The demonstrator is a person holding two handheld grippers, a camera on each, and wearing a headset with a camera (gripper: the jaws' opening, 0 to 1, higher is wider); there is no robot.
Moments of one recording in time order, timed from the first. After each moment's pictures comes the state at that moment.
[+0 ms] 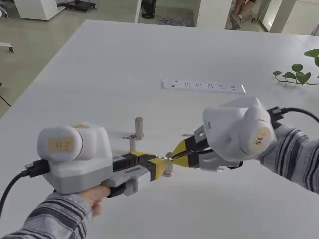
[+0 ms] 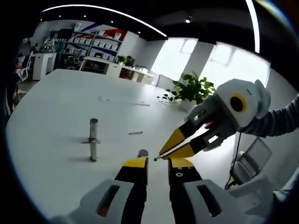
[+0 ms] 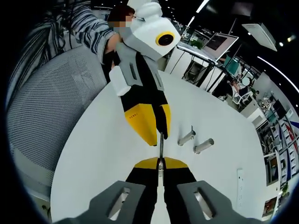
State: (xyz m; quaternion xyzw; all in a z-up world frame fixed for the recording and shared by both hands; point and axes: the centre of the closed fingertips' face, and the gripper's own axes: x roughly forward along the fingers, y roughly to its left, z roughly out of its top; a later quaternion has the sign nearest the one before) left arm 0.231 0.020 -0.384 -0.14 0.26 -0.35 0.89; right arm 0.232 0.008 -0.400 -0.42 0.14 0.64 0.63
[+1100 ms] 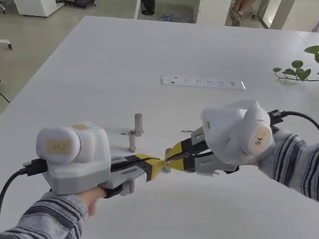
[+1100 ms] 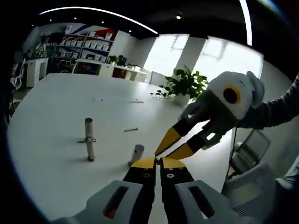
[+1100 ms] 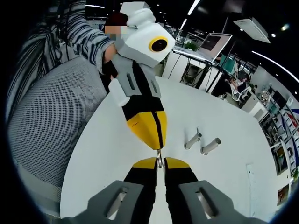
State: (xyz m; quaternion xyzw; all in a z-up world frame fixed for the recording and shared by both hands) left arm 0.221 0.017 -0.391 -0.09 0.25 -0.39 0.88; right arm 0.221 0.014 -0.406 -0.33 0.19 0.64 0.66
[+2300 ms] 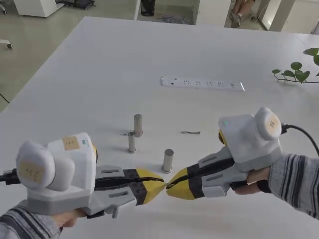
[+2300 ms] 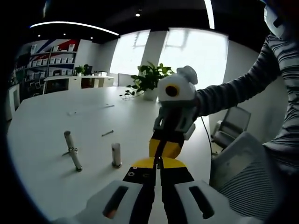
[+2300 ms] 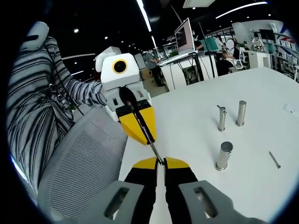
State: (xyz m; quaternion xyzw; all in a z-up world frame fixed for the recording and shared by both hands) left arm 0.180 0.011 -0.383 -0.02 0.21 -0.52 0.83; right arm 0.176 0.010 -0.414 -0.07 0.30 0.69 0.65
